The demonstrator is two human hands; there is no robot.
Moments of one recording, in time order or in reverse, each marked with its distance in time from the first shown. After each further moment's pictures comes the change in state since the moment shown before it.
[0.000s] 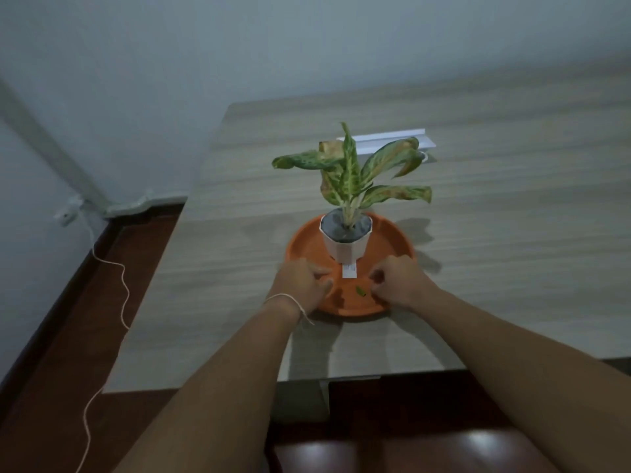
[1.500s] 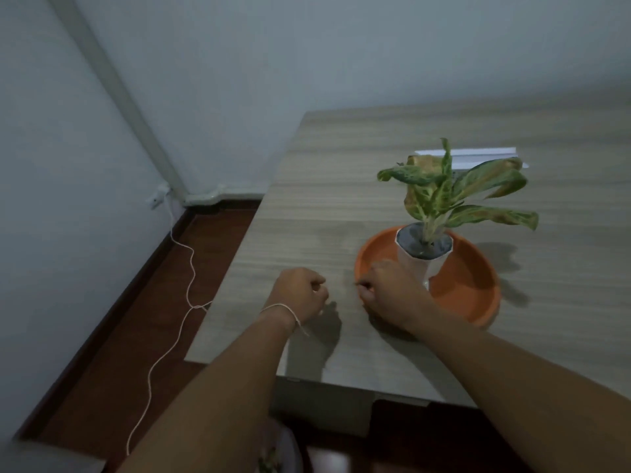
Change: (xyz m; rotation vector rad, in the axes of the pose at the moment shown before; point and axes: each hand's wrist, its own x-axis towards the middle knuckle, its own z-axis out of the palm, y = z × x) left_hand -0.032 -0.087 -0.070 0.056 0.184 -0.106; right_hand 0.022 -0.116 0.032 -0.134 0.173 -0.559
